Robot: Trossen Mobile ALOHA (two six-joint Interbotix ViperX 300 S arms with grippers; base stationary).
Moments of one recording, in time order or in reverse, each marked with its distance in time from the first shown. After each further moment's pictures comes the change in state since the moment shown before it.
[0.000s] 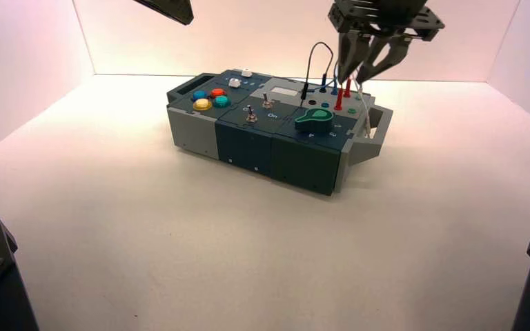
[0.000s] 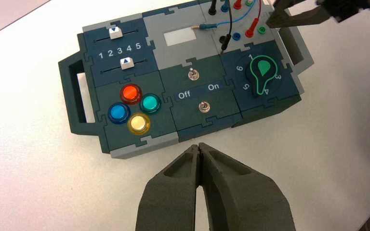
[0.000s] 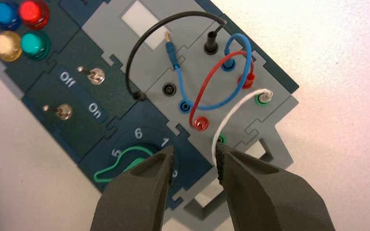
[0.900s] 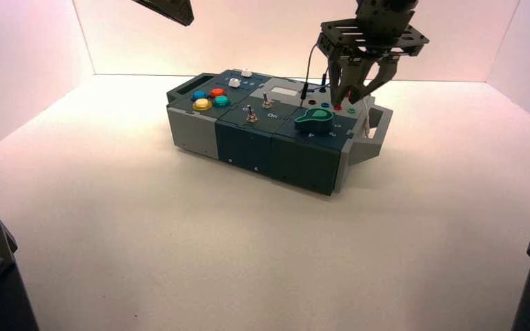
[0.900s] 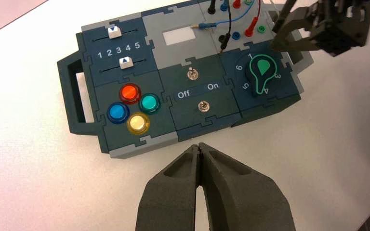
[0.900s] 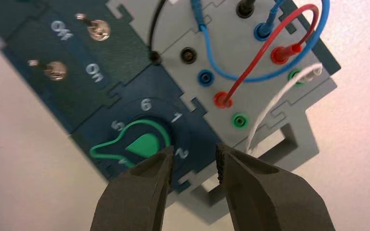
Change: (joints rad) left arm 0.000 0.003 -0.002 0.000 0.000 0.002; right arm 0.066 0.087 -0.017 -0.078 0.009 0.003
